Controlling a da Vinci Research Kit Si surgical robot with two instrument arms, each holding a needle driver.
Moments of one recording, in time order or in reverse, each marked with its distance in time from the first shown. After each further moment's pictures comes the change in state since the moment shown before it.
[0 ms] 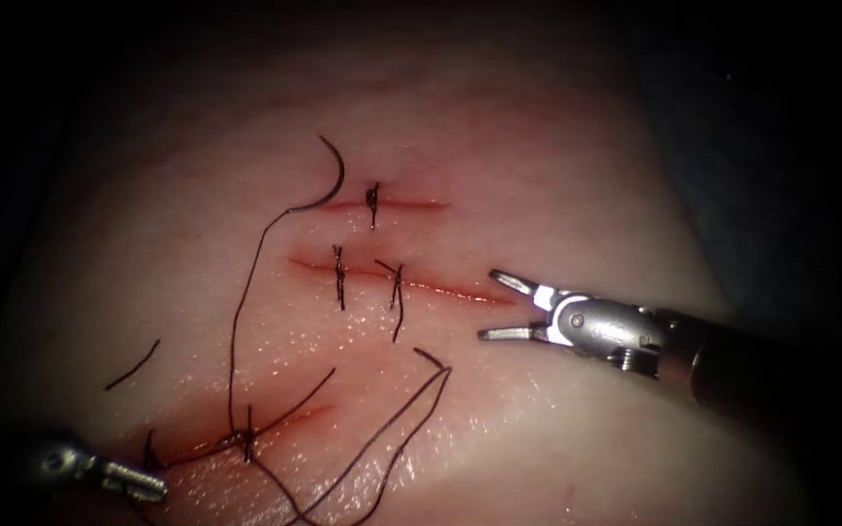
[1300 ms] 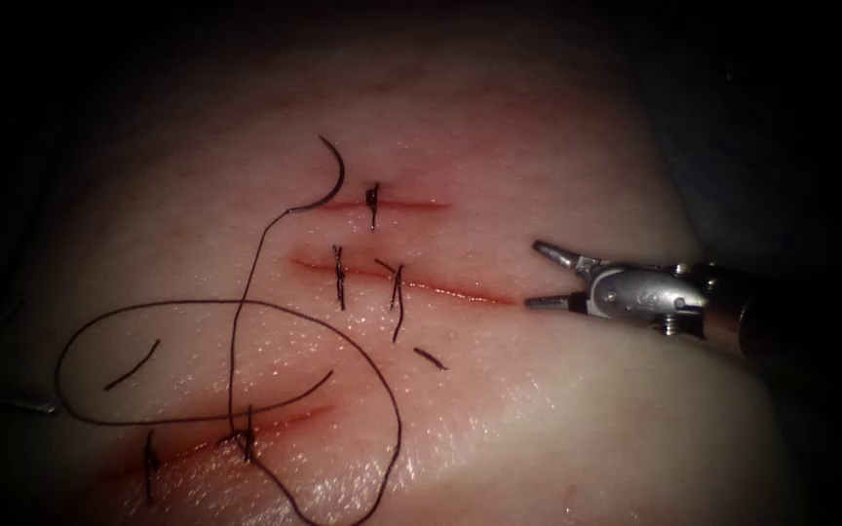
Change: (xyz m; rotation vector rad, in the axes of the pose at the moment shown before) right arm 0.000 0.003 0.000 -0.038 -0.219 -0.170; left arm 0.004 -0.006 -0.003 0.705 -0.118 -0.242
